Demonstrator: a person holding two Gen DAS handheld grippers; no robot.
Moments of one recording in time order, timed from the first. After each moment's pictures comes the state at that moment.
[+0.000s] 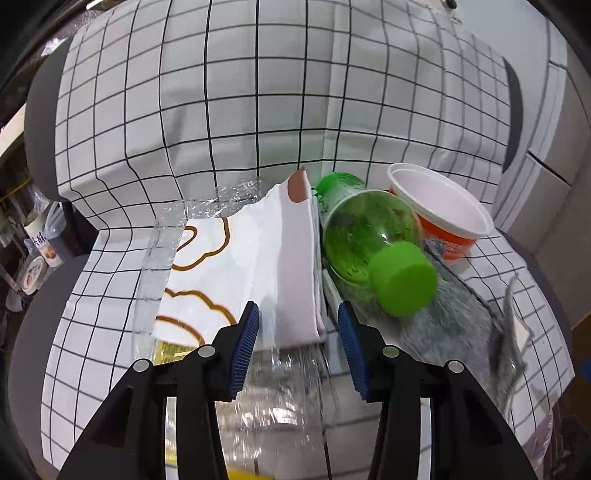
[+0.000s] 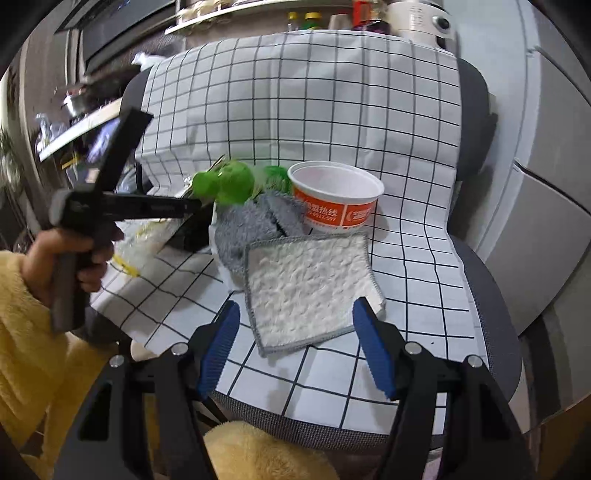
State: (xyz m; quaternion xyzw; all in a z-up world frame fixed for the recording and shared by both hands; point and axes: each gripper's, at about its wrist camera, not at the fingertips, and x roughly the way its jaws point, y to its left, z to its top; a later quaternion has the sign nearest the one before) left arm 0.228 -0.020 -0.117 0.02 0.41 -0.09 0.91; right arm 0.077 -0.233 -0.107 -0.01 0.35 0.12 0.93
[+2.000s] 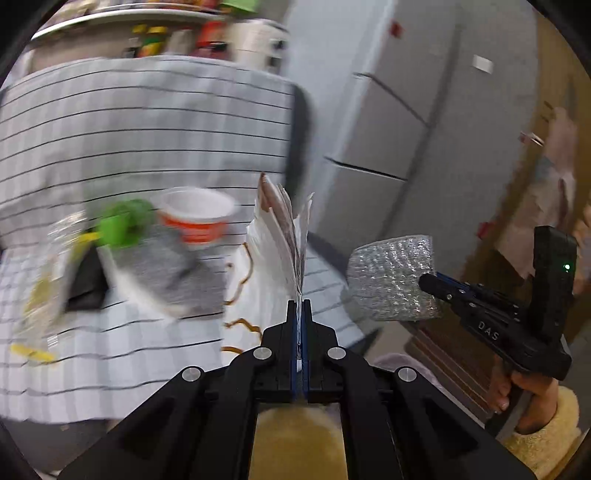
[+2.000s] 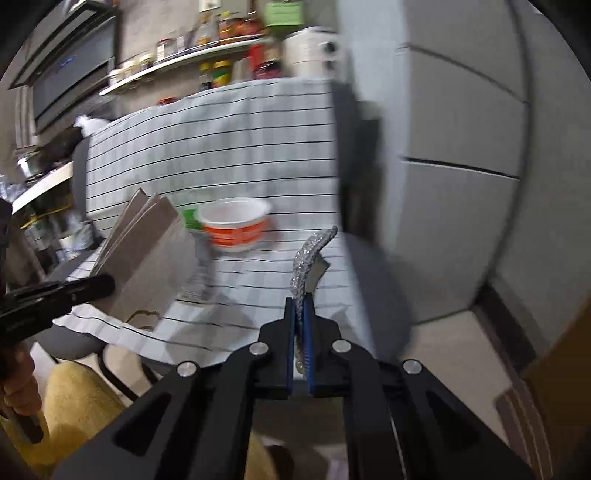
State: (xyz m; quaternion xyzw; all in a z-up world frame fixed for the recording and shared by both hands) left arm 0.034 -0.123 -0.057 -0.03 0.32 -0.36 0.88; right arm -0.026 -0.343 -0.065 0.05 0.29 -0.03 0.96
